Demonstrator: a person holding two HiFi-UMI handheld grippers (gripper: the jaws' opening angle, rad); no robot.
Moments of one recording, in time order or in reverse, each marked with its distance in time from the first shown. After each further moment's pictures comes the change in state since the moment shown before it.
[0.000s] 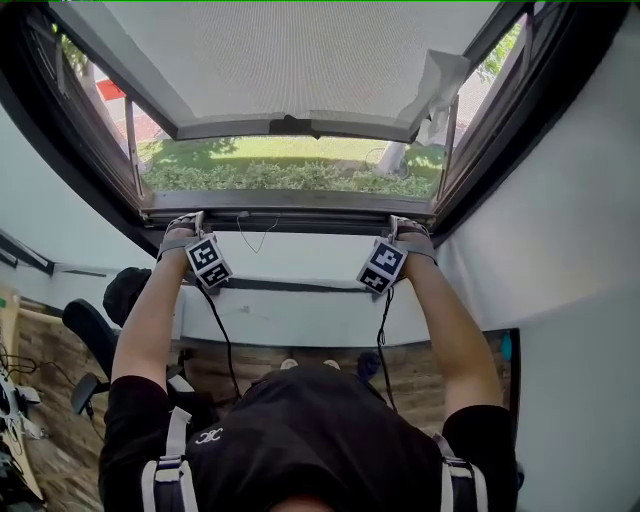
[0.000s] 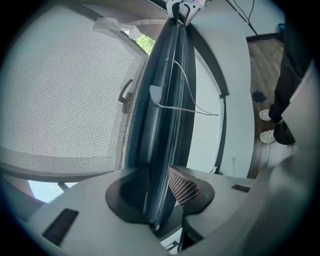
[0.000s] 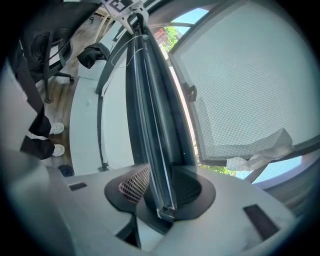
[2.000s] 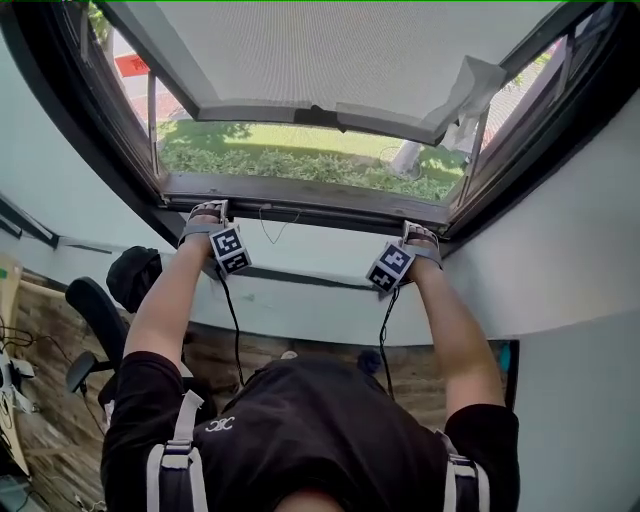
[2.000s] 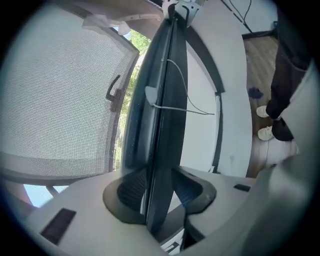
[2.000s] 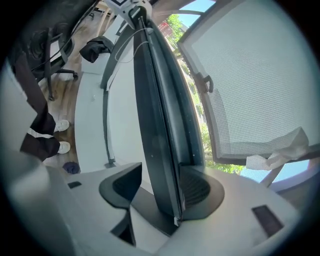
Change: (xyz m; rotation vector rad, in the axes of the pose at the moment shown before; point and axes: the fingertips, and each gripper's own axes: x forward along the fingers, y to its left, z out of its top) left arm 0.033 -0.033 0.002 0.034 -0.008 -0.034; right arm 0.035 0.042 -0.003 -0.032 0.081 0.076
